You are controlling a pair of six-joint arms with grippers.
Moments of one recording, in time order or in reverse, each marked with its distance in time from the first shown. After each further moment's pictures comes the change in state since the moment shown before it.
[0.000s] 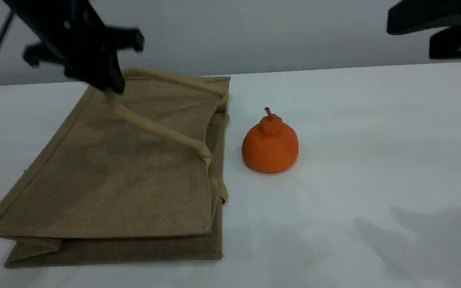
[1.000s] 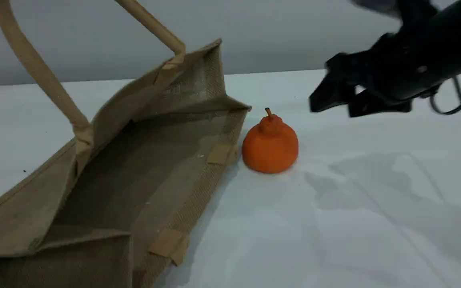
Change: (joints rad) left arm -0.063 -0.466 -0.007 0.137 0.391 0.040; right arm 0.117 0.635 -0.351 0.145 -0.122 -0.291
